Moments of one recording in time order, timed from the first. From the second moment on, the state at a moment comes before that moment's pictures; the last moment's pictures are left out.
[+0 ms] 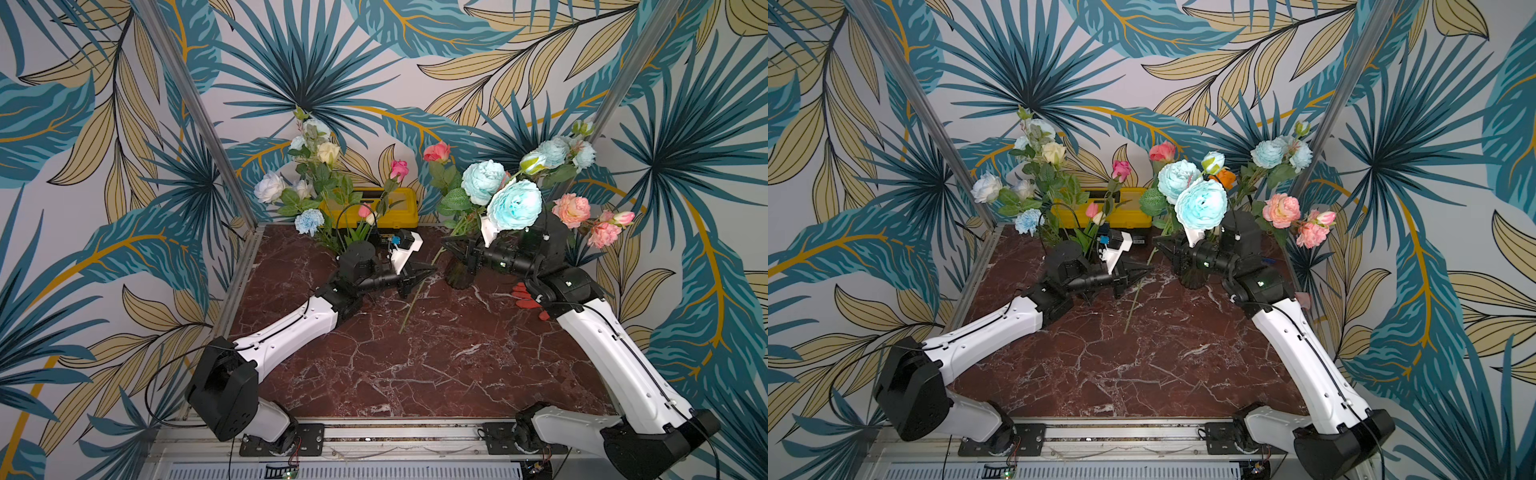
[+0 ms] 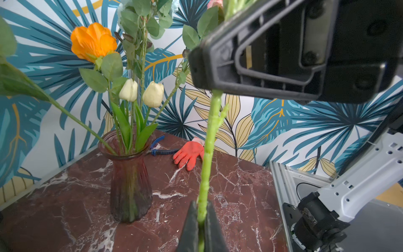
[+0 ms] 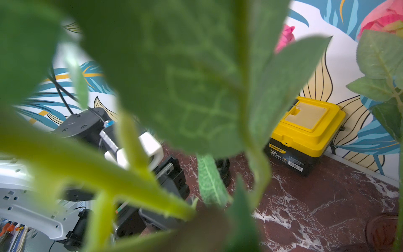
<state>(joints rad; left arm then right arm) -0.65 1.48 1.12 0.31 0.65 -0.15 0.37 1.22 1.40 -0.41 -0.55 0.13</state>
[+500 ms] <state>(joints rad) -0.65 1.42 1.09 0.27 0.54 -0.13 0.37 1.15 1.28 -0.40 -0.44 0.15</state>
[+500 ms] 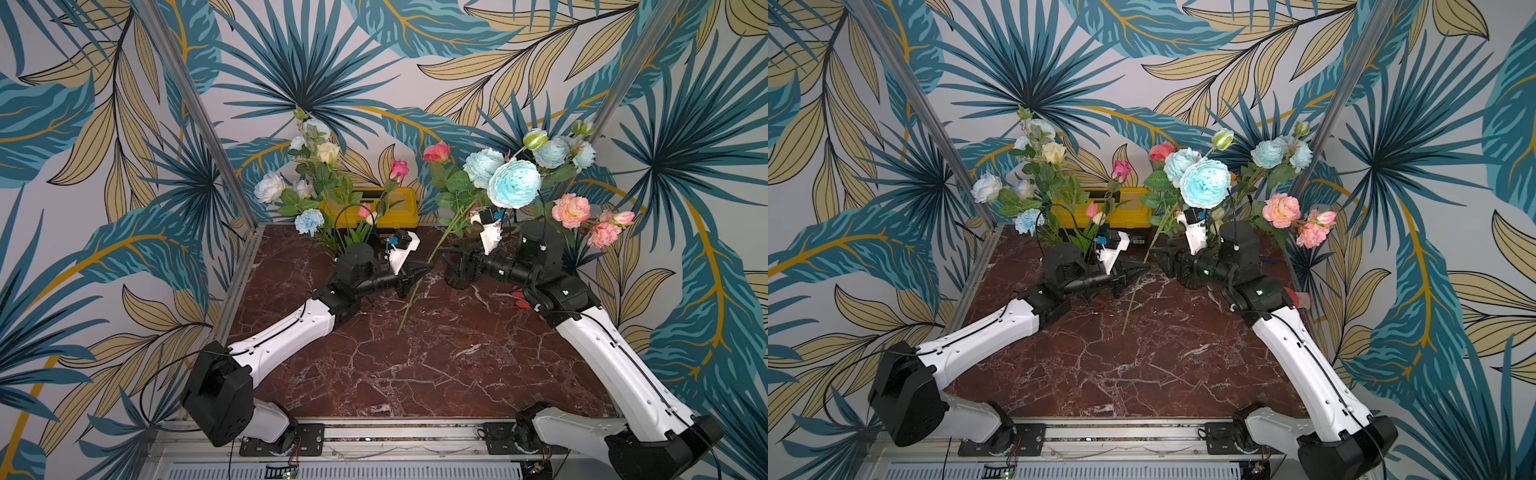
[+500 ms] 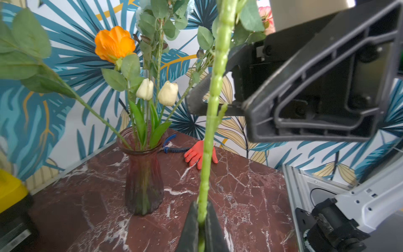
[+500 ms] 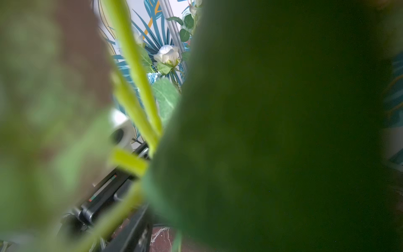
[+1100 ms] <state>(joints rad) -0.70 1.24 1.00 -0.33 0.16 0.15 0.37 0.83 1.24 -0.70 -0.27 0.09</state>
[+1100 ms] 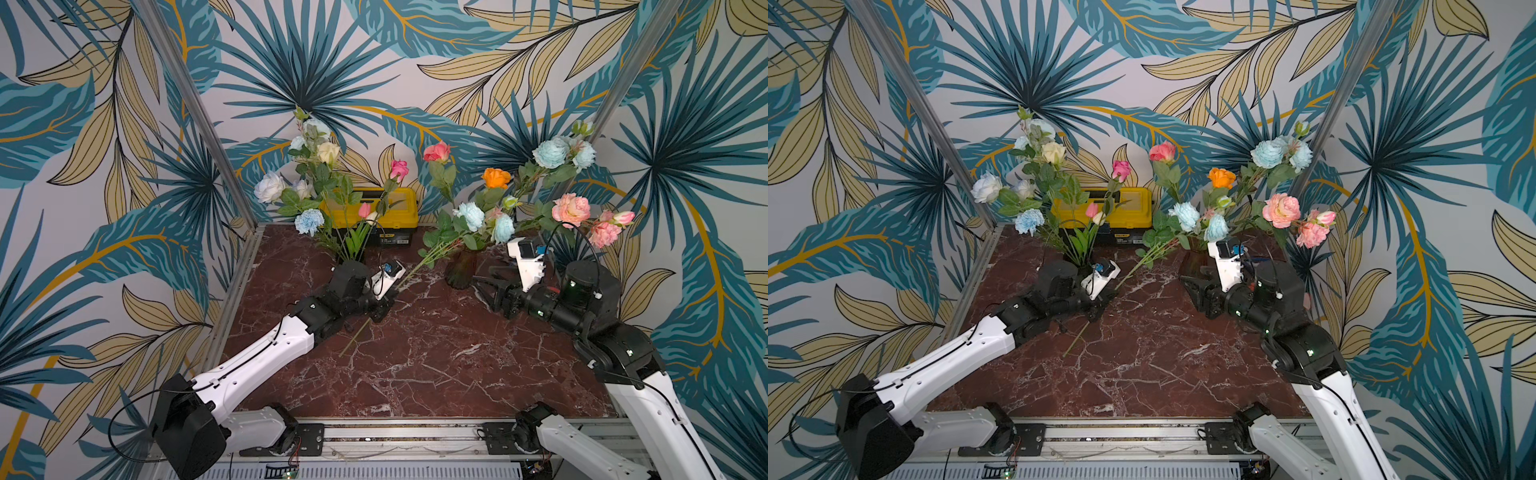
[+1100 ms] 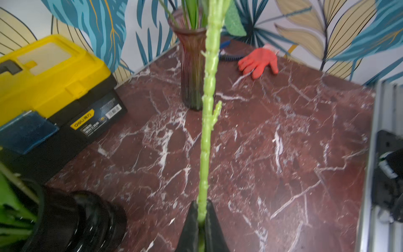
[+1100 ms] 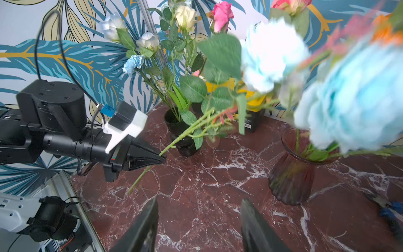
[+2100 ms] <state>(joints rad) -0.77 1.74 1.22 -0.48 -0.17 0.60 0.37 0.97 1.16 -0.55 -0.22 0.13</state>
